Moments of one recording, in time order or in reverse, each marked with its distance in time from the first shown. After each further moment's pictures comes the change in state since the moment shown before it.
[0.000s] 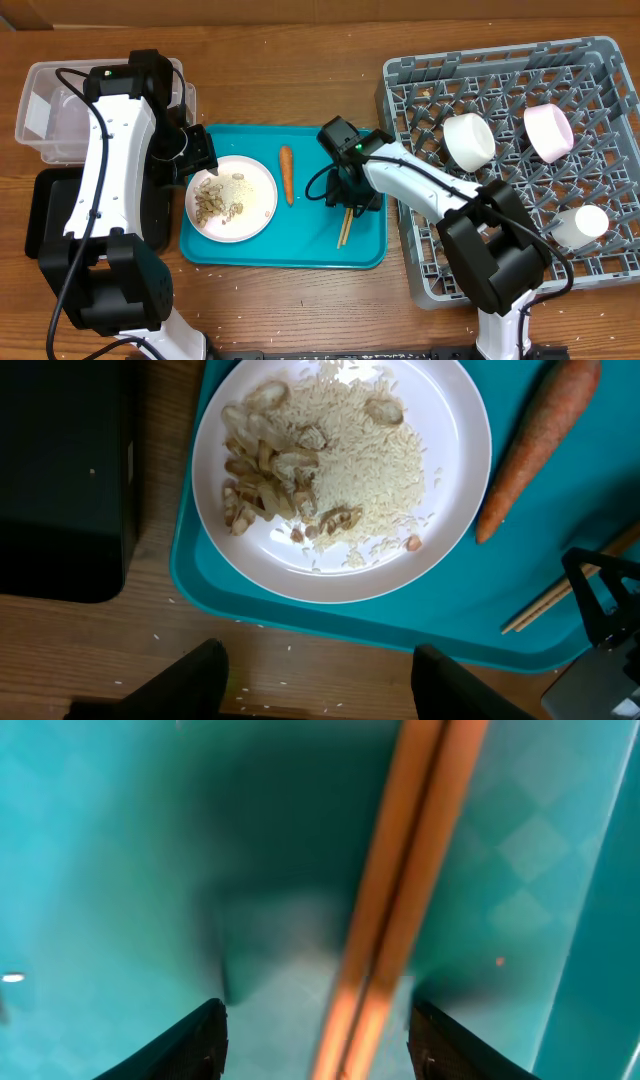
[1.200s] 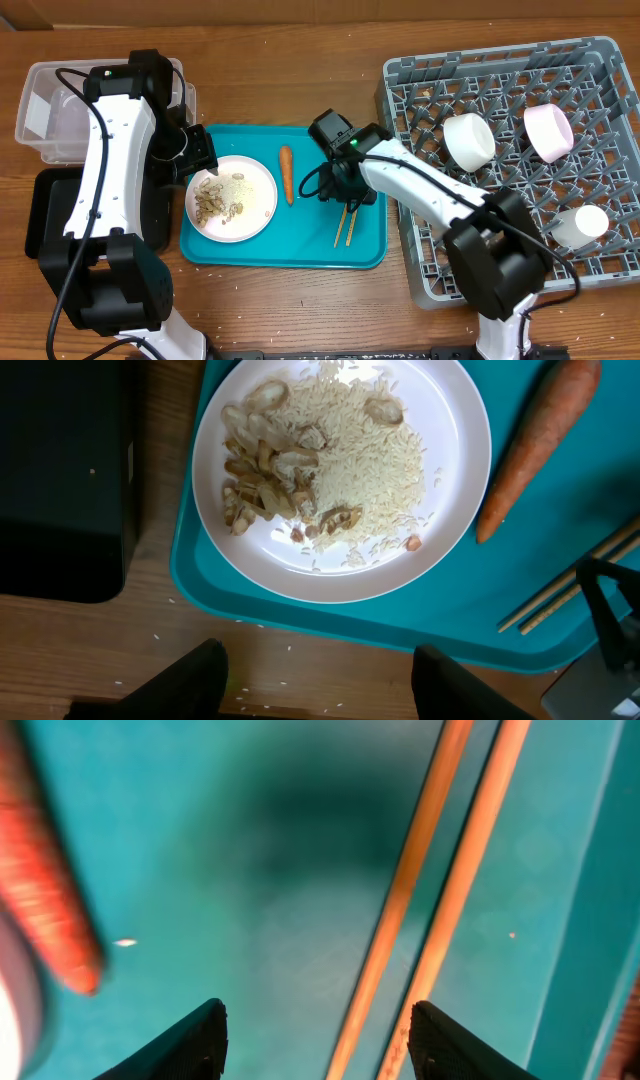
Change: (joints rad) left arm 0.000 0.000 0.000 0.000 0.000 0.000; right arm 0.028 -0.013 0.080 -0.068 0.026 0.002
